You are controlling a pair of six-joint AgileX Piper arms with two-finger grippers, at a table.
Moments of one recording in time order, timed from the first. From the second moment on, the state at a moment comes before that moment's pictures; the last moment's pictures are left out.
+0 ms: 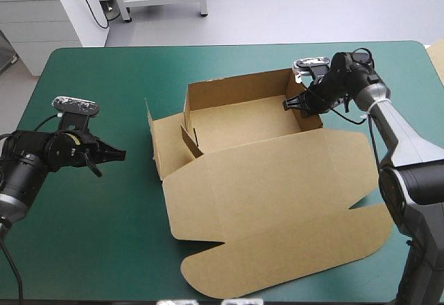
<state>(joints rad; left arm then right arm) -0.10 1.21 -1.04 0.07 0.84 0.05 0.16 1.96 -1.78 0.20 1.08 -0.16</state>
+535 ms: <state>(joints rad) 0.24 1.21 -1.04 -0.53 0.78 0.36 0.16 1.47 -1.49 0.16 1.03 -0.09</state>
